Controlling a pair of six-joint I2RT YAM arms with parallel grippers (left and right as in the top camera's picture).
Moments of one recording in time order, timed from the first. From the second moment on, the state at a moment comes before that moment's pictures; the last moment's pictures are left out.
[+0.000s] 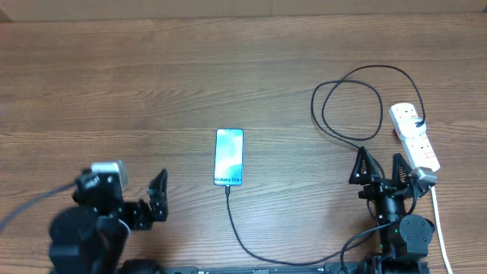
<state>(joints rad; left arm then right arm) 0.00 0.43 0.89 -0.96 0.08 -0.11 -0.08 0.01 0.02 -0.03 -0.06 0.44</state>
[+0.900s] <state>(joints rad) 0.11 0.02 0.01 -0.08 0.02 -0.04 -0.08 0.01 0.02 -0.03 -0.06 0.44</state>
